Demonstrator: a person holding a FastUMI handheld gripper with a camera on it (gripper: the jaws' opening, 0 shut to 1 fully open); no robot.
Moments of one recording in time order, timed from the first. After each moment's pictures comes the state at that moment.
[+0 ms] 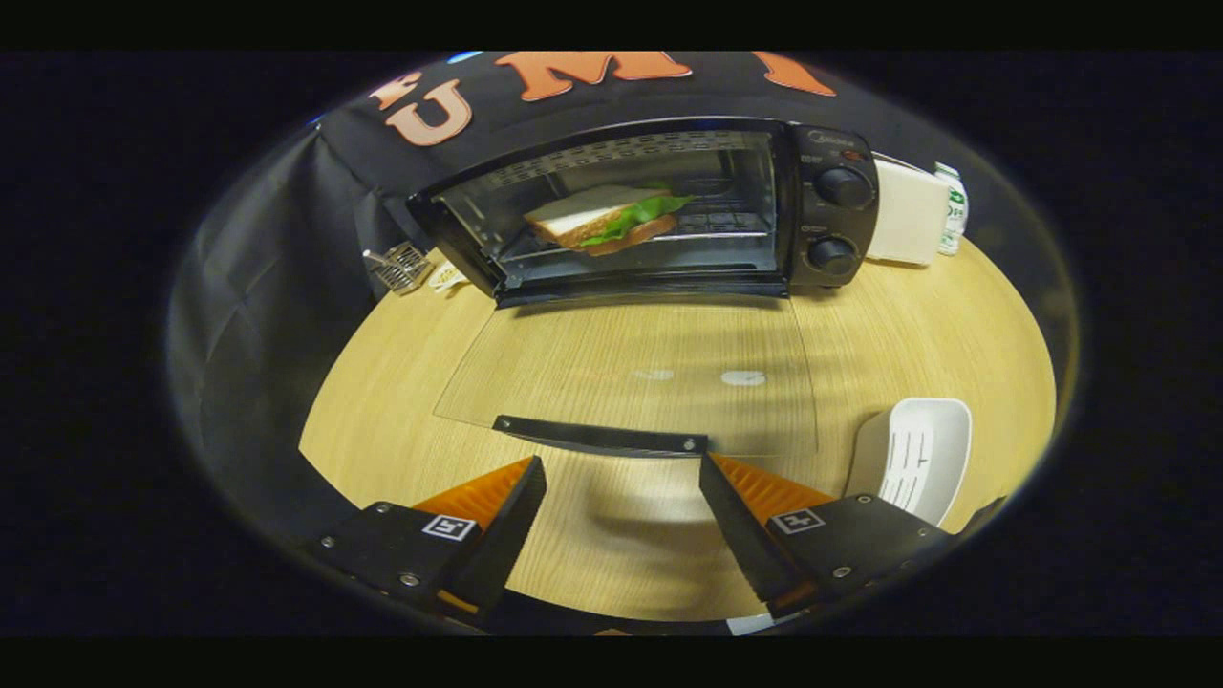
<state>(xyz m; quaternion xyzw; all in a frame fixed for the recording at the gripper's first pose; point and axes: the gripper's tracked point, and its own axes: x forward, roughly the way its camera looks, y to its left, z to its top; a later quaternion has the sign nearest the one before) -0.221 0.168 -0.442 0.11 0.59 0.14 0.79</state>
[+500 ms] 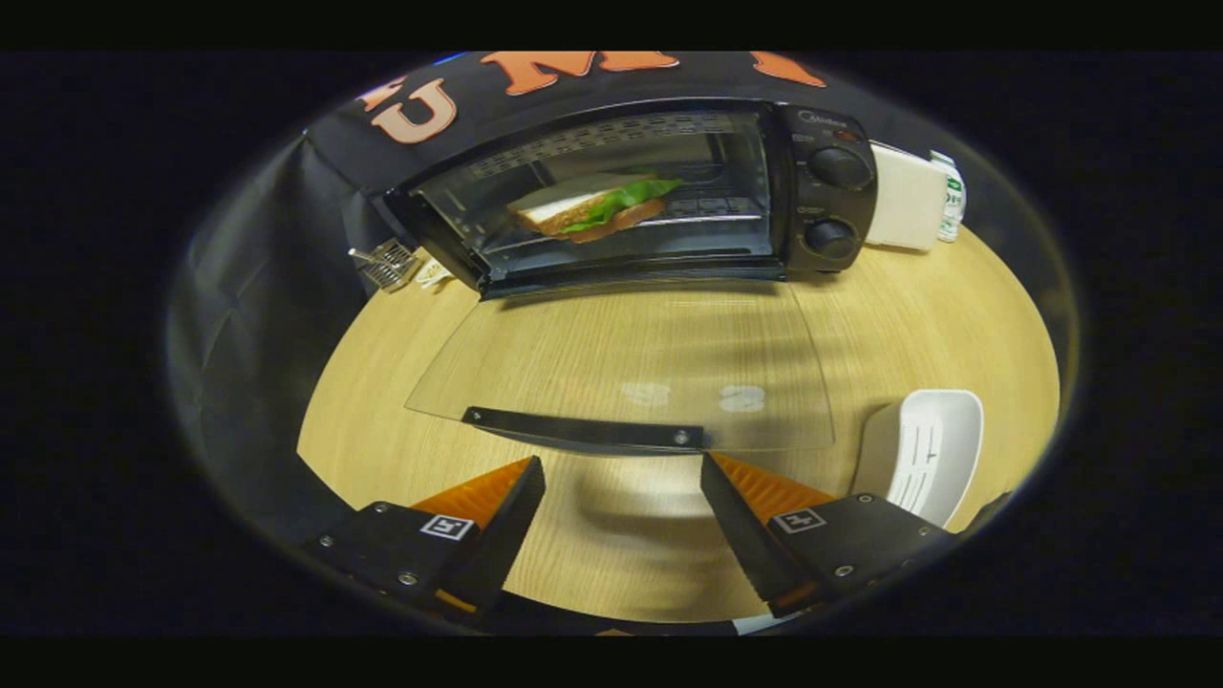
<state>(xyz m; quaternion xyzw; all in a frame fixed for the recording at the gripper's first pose) -0.217 0.176 -0.456 0.12 0.61 0.13 0.78</state>
